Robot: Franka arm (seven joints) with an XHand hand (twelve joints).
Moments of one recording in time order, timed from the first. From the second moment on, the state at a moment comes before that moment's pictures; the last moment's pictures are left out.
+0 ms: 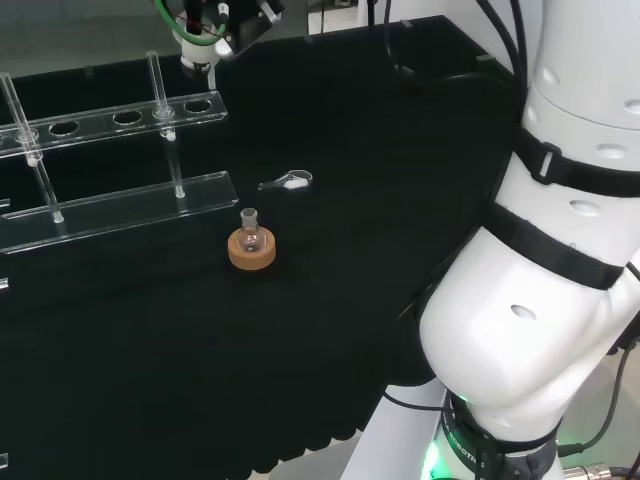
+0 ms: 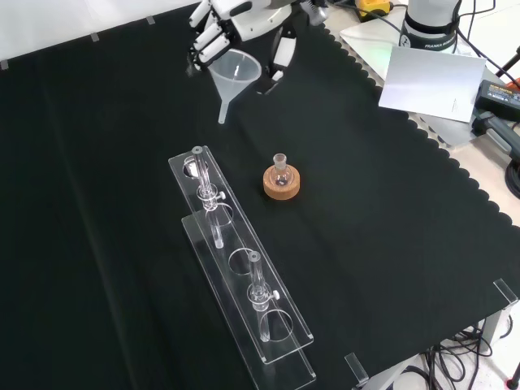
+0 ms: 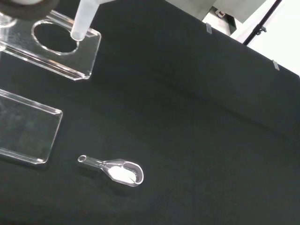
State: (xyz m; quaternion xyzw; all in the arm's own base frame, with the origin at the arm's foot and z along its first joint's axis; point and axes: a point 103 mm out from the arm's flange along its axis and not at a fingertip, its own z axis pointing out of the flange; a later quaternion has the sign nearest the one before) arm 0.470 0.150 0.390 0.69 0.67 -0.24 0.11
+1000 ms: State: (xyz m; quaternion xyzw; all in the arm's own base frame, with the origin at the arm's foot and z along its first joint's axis) arm 0.376 0.138 0.340 0.70 0.64 -0.30 0.10
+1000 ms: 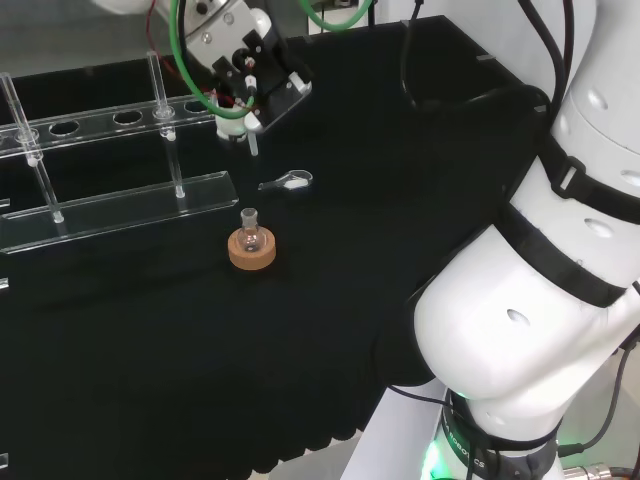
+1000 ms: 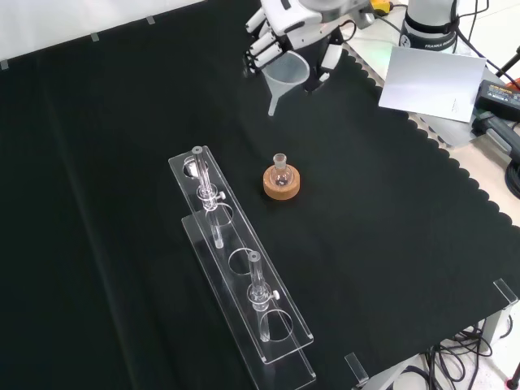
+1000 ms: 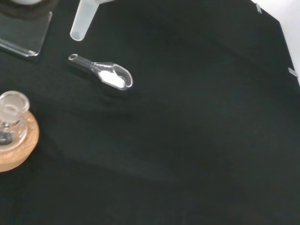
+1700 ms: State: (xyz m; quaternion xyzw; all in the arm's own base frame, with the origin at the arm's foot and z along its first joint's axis) arm 0.371 0.153 0.292 0.69 0.64 -0.32 0.08
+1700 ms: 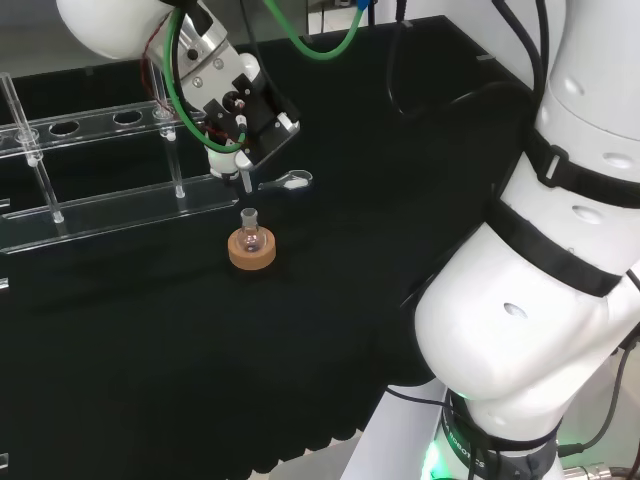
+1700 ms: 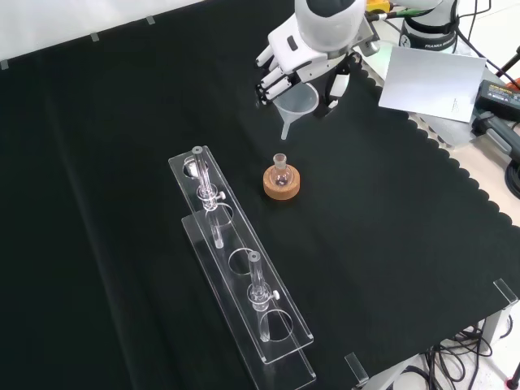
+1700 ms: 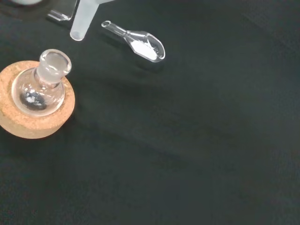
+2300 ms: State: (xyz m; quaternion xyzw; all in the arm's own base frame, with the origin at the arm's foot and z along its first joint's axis) arm 0.376 0.160 0.265 0.68 0.65 -0.33 0.07
